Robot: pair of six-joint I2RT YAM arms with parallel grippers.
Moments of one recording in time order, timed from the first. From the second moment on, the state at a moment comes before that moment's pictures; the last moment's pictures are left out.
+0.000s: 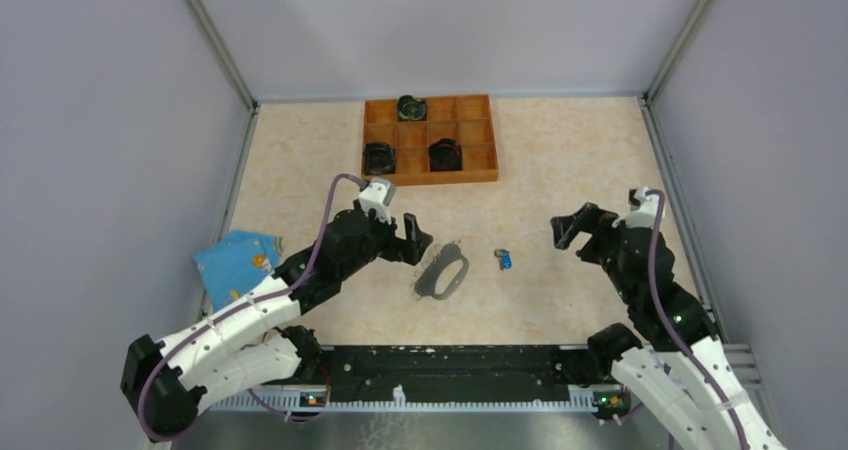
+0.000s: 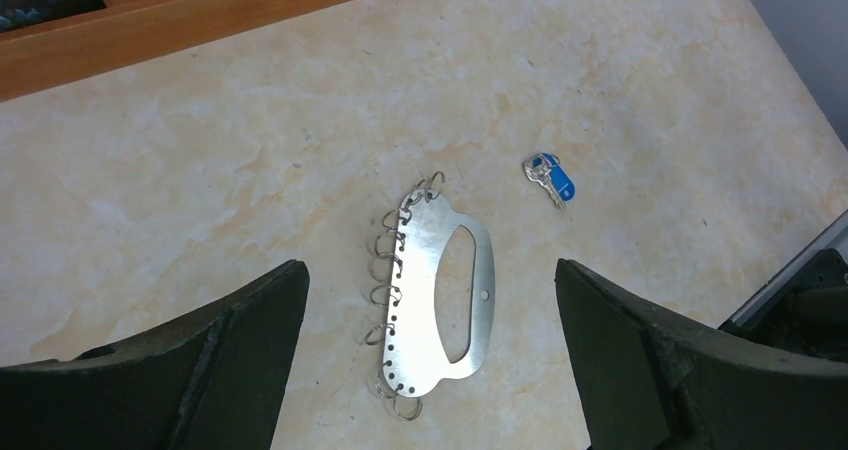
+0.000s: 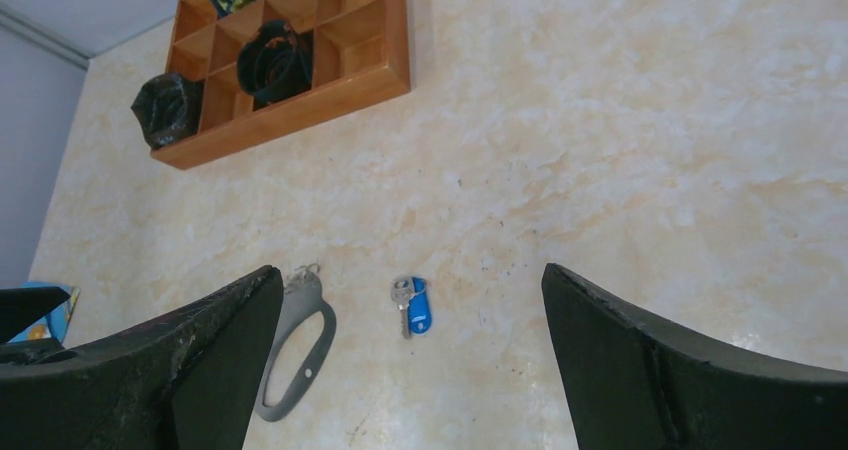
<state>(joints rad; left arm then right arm) -0.80 0.90 0.63 -0.11 -0.09 -0.41 0.44 0.46 0.65 -0.55 0.27 0.56</state>
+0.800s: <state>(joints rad) -0.80 0.88 0.65 -0.14 -0.15 -0.39 0.44 0.33 0.65 -0.60 0.31 0.56</state>
